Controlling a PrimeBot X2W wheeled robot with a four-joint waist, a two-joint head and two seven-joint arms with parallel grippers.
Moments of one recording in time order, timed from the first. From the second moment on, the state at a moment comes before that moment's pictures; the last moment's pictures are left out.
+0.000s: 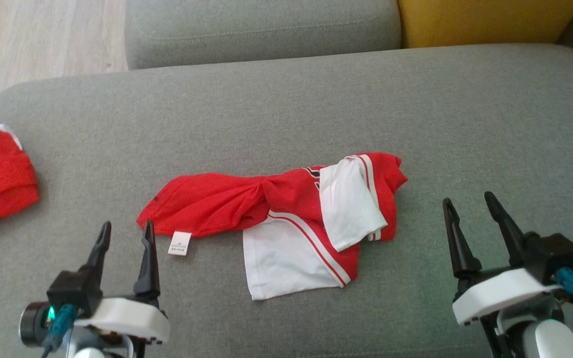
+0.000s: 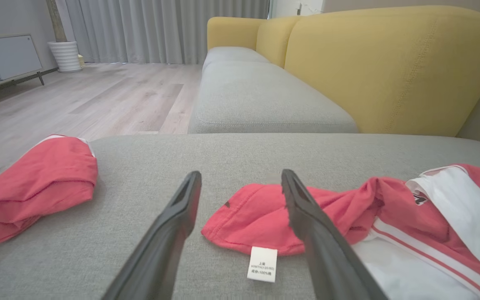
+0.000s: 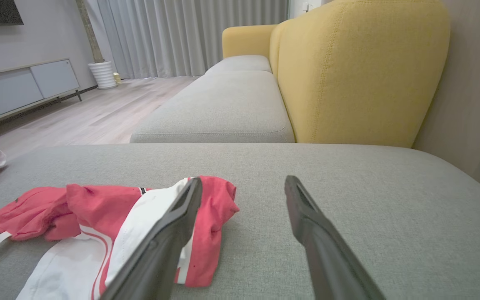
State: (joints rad) left arm 0.06 0.19 -0.22 0.04 -0.26 0.17 -0.21; right arm 0.05 -0.05 0.04 -0.04 0.09 0.13 0.05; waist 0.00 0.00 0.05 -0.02
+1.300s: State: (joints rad) left arm -0.01 0.18 -0.28 0.02 -0.26 0.17 -0.21; right arm -0.09 -0.05 0.34 0.43 0.18 0.13 0.05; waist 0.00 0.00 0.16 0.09
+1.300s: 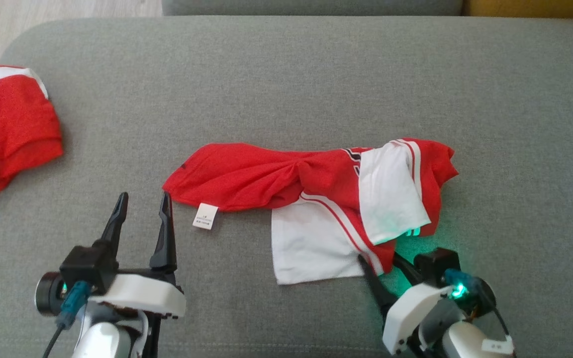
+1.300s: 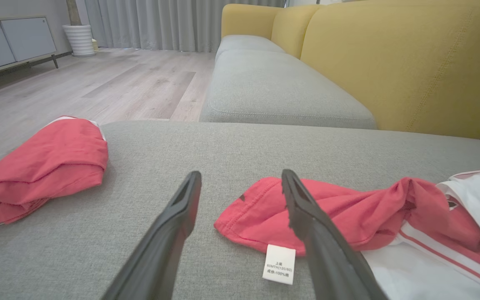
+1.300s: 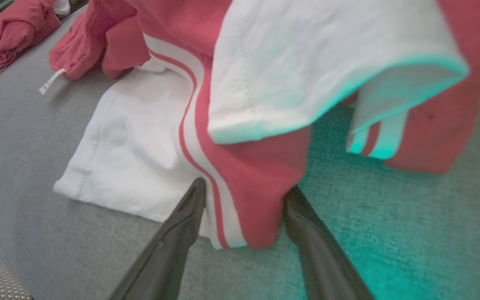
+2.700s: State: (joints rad) left arm -0.10 0.16 -0.30 0.11 -0.28 0.16 -0.24; right arm -0.33 -0.20 0.05 0.49 0.22 0.13 0.02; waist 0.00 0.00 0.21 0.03
